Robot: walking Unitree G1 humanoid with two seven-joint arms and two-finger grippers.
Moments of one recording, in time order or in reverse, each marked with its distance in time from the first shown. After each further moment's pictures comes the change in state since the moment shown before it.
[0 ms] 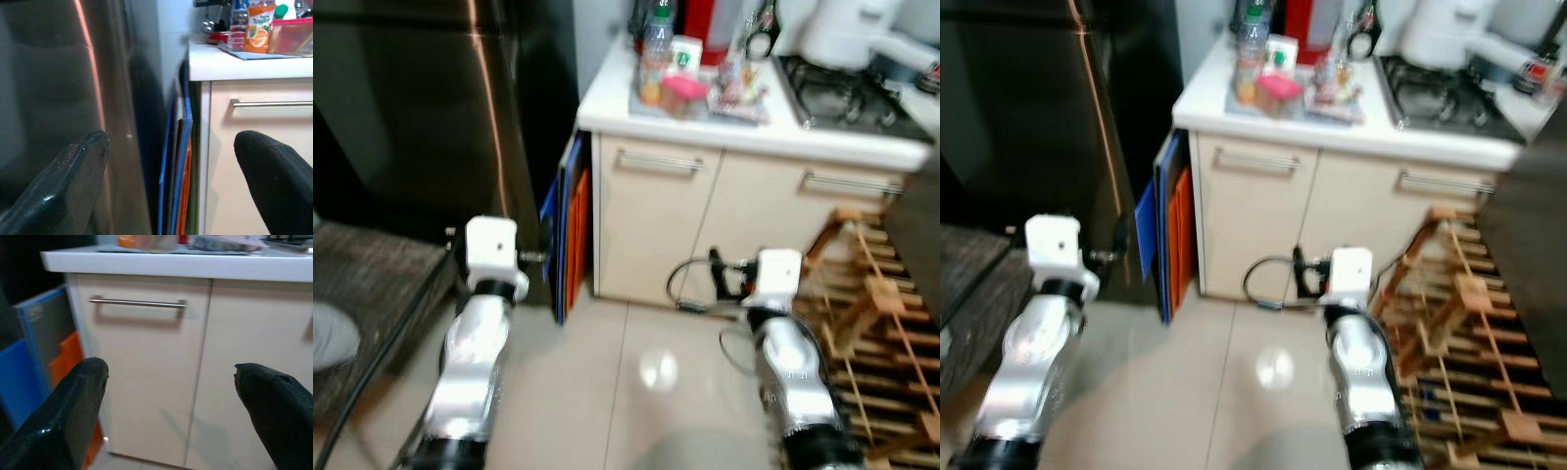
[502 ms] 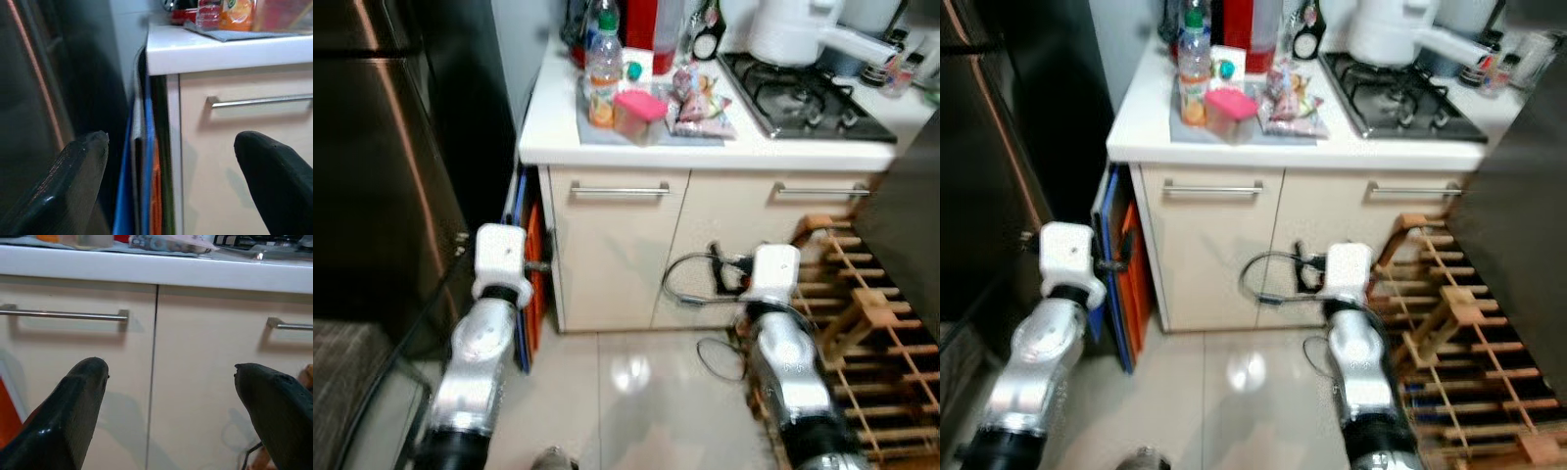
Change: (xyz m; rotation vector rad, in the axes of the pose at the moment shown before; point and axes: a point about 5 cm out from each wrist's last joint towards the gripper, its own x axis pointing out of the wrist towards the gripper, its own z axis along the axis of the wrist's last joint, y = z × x) left arm 0.003 -0.013 -0.014 -0.002 0.086 -0.025; right arm 0.001 -0.016 0.001 -0.069 -0.001 -0.067
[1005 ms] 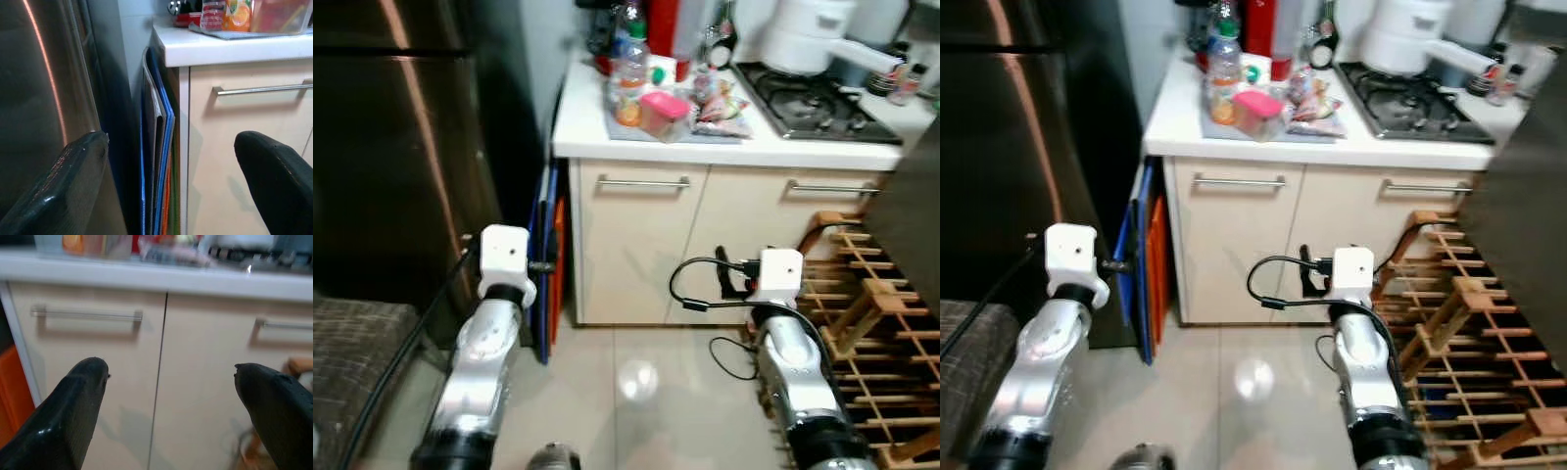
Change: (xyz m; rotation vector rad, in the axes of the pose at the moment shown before) left arm -0.001 -0.003 -0.002 -0.007 0.008 -0.006; right arm -0.002 -0.005 -0.003 -0.006 0.010 -0.021
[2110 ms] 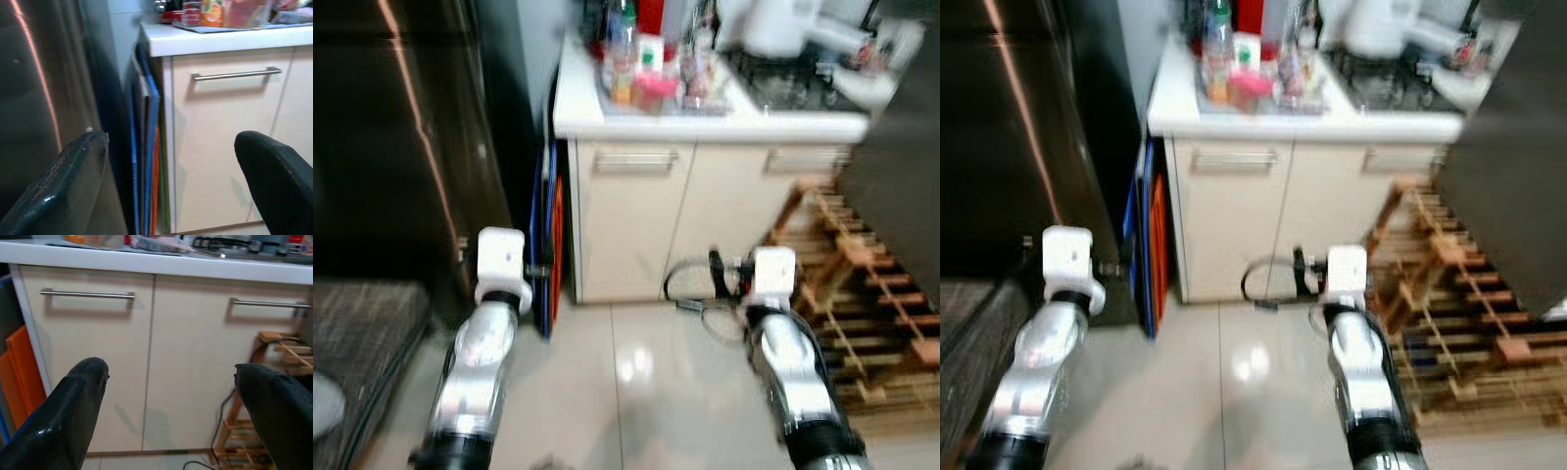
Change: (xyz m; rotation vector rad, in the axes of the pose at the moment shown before) left arm -0.001 0.001 -0.001 0.001 0.004 0.003; right arm 0.001 0.002 0.000 0.002 0.000 0.006
